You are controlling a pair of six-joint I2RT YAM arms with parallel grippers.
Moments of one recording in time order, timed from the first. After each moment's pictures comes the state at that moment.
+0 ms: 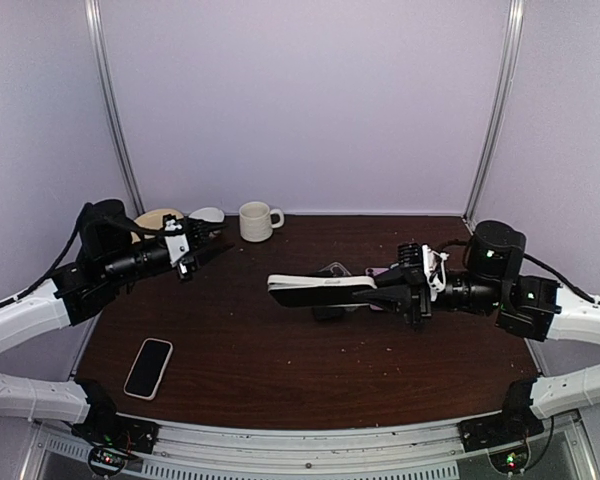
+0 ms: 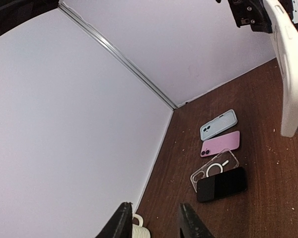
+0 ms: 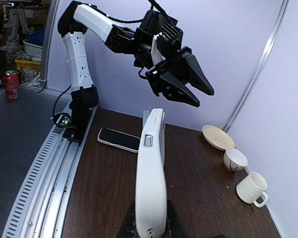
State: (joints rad) left arm -0.67 0.98 0.76 0.16 0.39 0.79; right arm 0.94 0.96 0.74 0.14 -0.49 -0.36
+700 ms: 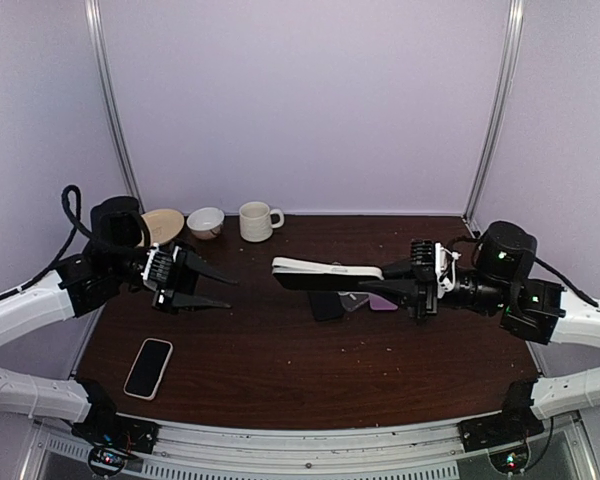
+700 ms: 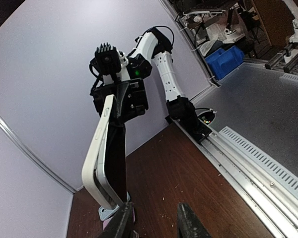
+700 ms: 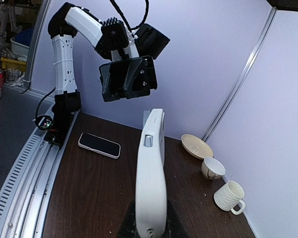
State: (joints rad) left arm -0.66 1.03 0.81 0.02 1.12 0.78; right arm 0.94 0.92 0.71 0.21 -0.42 -0.42
